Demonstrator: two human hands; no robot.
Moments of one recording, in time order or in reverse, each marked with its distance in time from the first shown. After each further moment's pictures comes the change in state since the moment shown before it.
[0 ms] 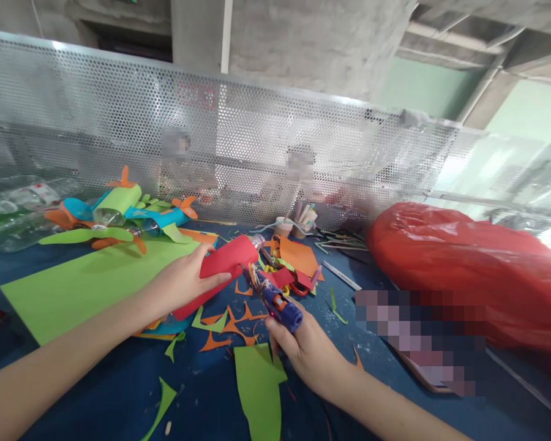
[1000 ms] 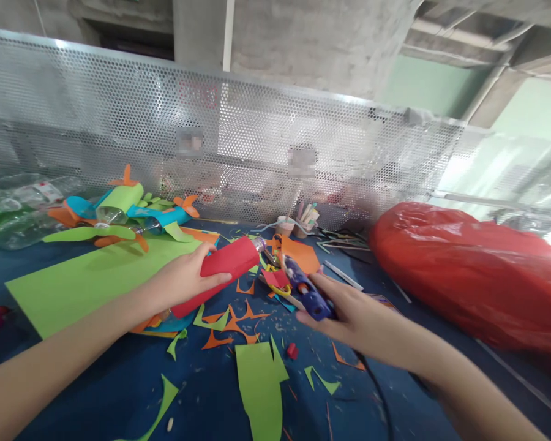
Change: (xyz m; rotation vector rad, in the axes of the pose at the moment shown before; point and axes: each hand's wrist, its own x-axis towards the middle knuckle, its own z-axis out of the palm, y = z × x) left_hand 0.001 0.000 -0.005 0.012 -0.061 -0.021; right_hand 0.008 0.001 -0.077 -0.382 -0.167 -0.012
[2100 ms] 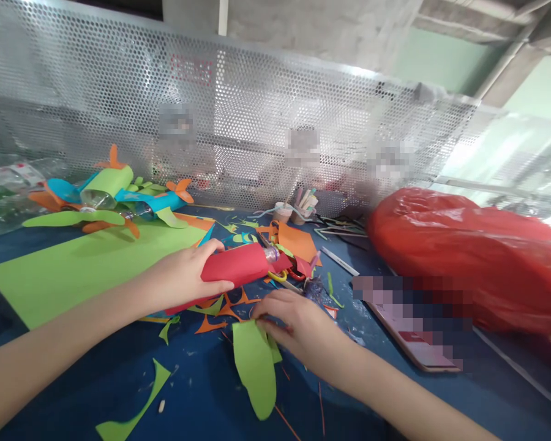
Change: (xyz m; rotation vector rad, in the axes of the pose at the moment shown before) left_hand -0.011 0.011 0.009 0.121 -0.080 0.089; right_hand 0.007 -0.019 0.062 0.140 -0.042 -0.234
